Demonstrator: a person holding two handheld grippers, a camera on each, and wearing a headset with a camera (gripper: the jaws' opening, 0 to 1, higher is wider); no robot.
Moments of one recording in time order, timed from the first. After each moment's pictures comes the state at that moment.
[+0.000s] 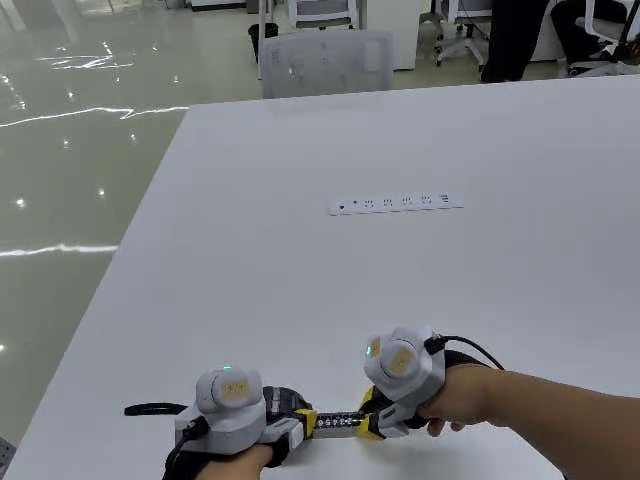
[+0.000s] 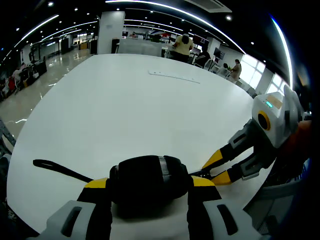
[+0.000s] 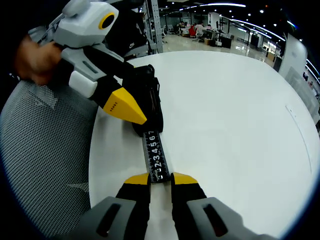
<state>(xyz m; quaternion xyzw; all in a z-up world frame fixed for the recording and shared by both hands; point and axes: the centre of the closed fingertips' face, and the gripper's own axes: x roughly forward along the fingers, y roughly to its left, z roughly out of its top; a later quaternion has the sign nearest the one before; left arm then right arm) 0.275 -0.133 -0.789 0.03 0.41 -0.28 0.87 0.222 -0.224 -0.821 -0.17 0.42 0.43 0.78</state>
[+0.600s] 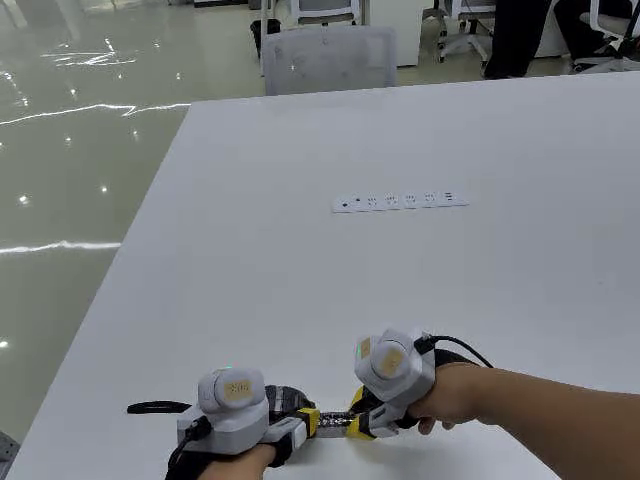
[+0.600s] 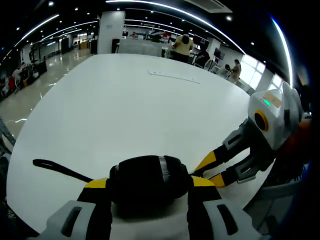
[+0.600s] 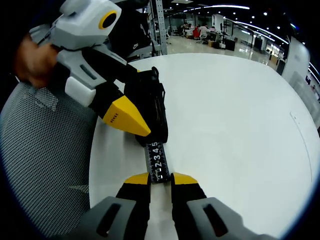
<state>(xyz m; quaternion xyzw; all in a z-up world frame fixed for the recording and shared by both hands) 0.275 -0.133 -0.790 0.03 0.41 -0.28 0.87 0.228 -0.208 -0.822 -0.18 0.42 0.44 0.78</state>
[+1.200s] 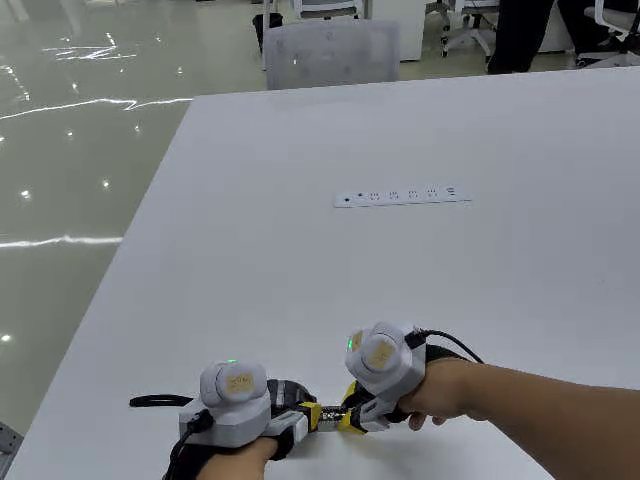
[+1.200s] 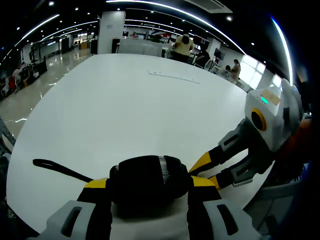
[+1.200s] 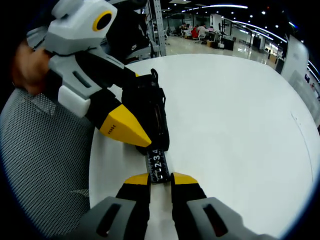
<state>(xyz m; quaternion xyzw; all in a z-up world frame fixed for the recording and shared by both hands) 0.275 -0.133 -0.790 0.03 0.41 -0.28 0.87 0.234 -0.197 -0.822 -0.17 0.42 0.44 0.78</state>
